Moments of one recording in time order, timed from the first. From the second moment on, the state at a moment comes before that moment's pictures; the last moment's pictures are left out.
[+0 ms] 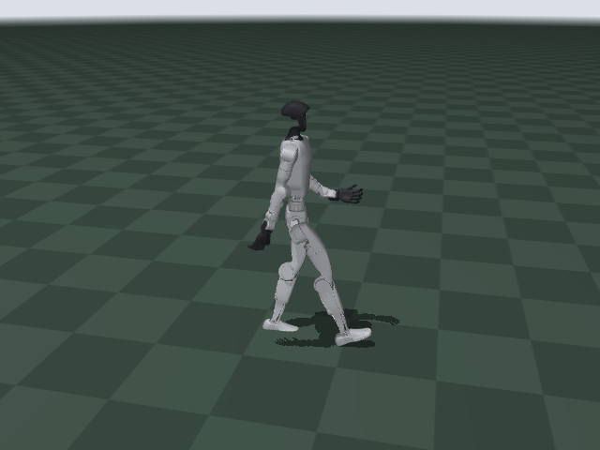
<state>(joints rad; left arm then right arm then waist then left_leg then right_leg) 0.00 -0.09 0.03 0.62 -0.69 -0.44 -0.47 0.24 -0.13 -0.29 1.69 -1.10 0.04 0.06 -0.21 -0.01 -0.05 0.12 -0.24 -0.11 0.13 -0.20 0.26 -0.46 -0.11 0.01 0.03 0.03 0.22</state>
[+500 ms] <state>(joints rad) 0.22 -0.13 0.17 0.61 -0.63 -0.44 -0.47 -0.16 -0.25 -0.38 1.39 -0.68 -0.17 0.11 -0.08 -0.08 -0.09 -0.39 -0.07 0.28 0.66 0.09 0.05 -0.06 -0.03 -0.23 0.06 -0.04 -0.04</state>
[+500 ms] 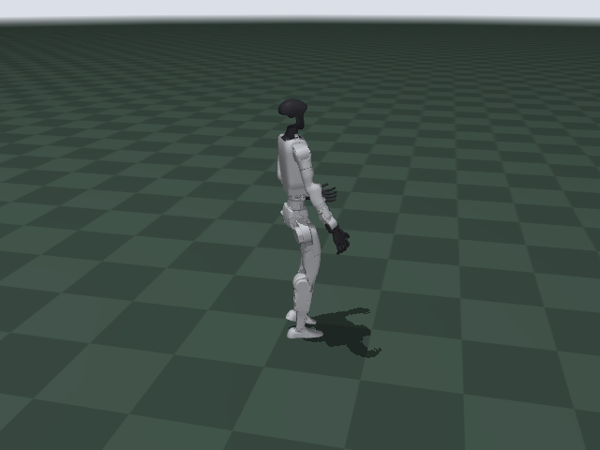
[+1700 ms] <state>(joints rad) 0.20 -0.14 0.06 0.69 -0.61 -0.40 -0.52 -0.08 -0.27 -0.37 1.62 -0.74 -0.04 0.06 -0.24 -0.02 -0.09 -0.25 -0.01 0.21 0.89 0.24 -0.04 -0.19 -0.08 -0.14 0.14 -0.03 -0.07</state>
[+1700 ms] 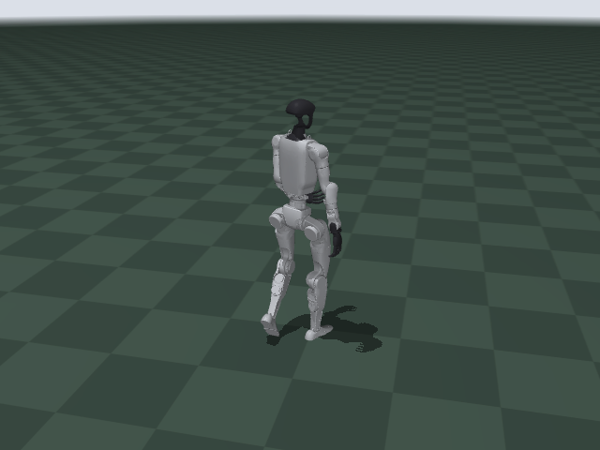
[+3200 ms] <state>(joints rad) 0.18 -0.09 0.11 0.59 -0.66 -0.39 -0.52 -0.27 -0.28 -0.22 1.34 -0.64 -0.15 0.11 -0.13 -0.02 -0.04 -0.42 -0.09 0.44 0.16 -0.04 0.15 0.03 0.10 -0.19 0.04 -0.09 -0.07</state>
